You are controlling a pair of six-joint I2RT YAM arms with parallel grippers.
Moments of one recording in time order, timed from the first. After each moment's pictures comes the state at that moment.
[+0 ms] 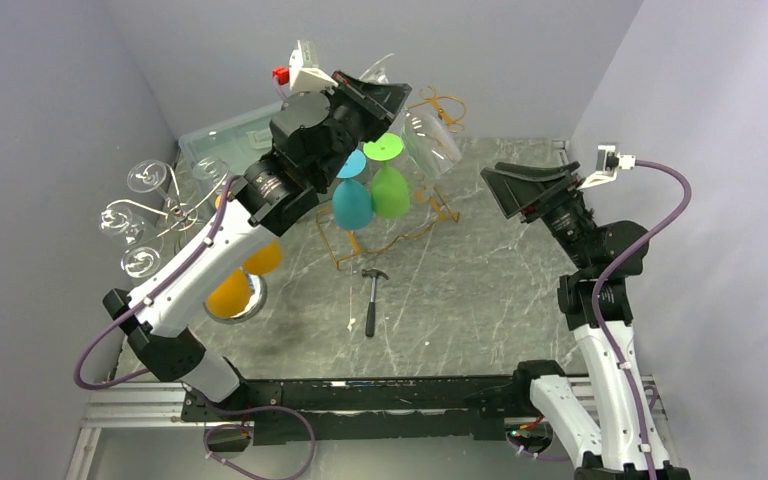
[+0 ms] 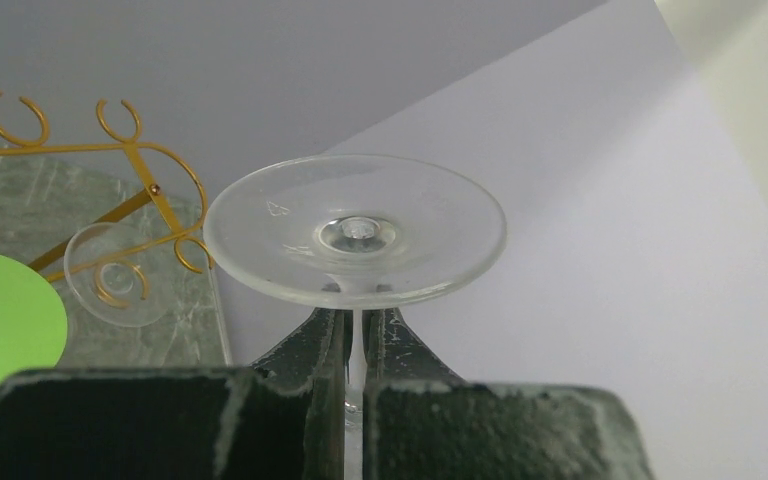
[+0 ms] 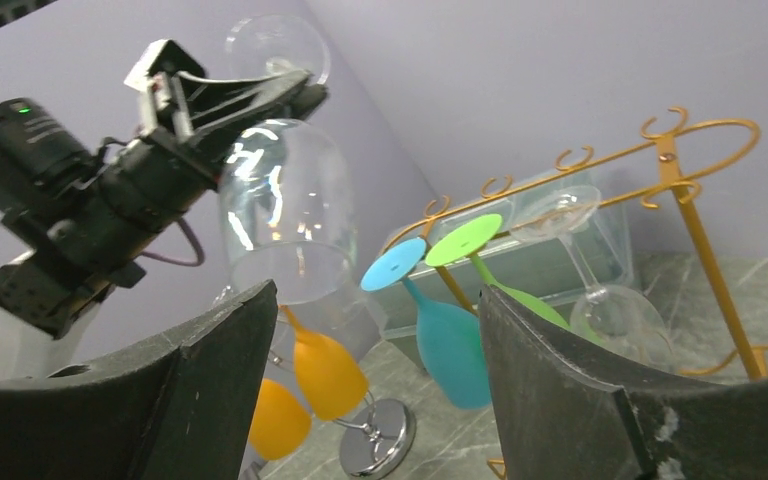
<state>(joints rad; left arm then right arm) -0.84 1.54 1.91 -0.20 -0.36 -1.02 0.04 0.74 0.89 0.30 -0.57 0.88</state>
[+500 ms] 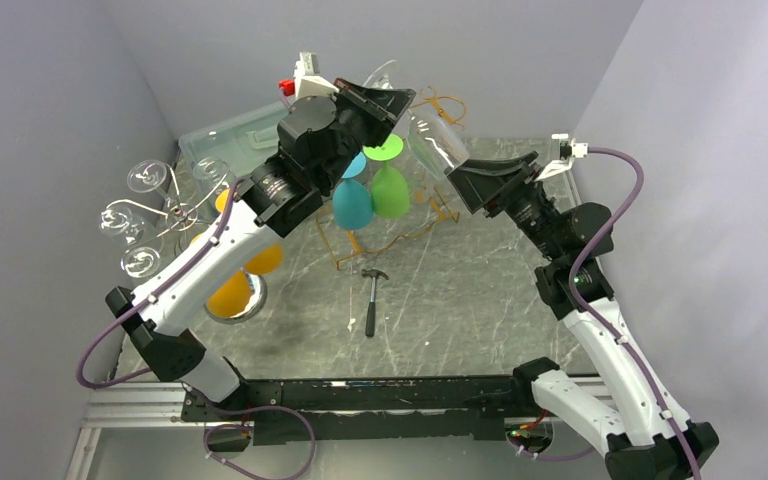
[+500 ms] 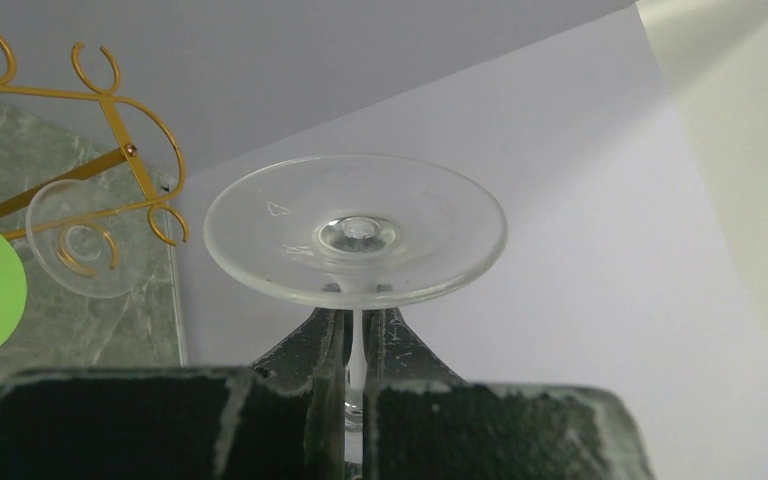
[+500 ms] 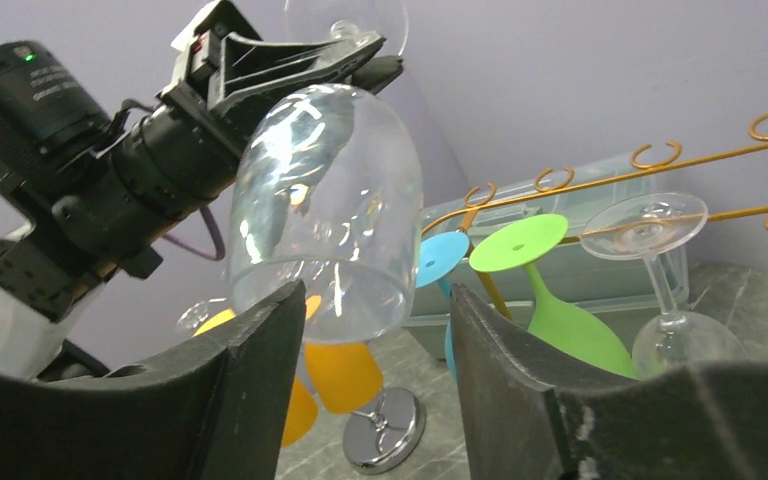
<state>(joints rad) -0.83 1.54 1.86 -0.19 -0.35 -1.18 0.33 0.85 0.93 0.34 -0.43 0.72</state>
